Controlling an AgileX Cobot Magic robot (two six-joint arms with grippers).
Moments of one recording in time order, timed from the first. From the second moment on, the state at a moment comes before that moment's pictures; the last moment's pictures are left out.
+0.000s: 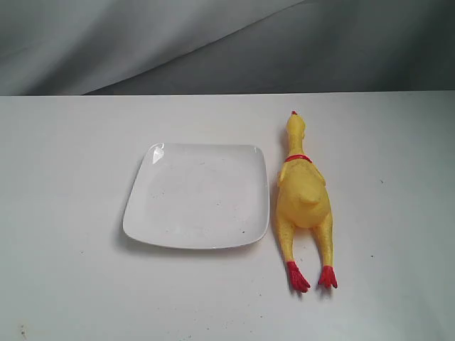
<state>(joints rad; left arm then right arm) 0.15 0.00 -0.01 0.12 0.29 -0.23 -0.05 0.00 0.00 -0.04 0.34 -0.01</state>
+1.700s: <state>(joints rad) 0.15 0.00 -0.01 0.12 0.29 -0.23 0.13 0.84 -0.74 -0.08 0.30 0.31</state>
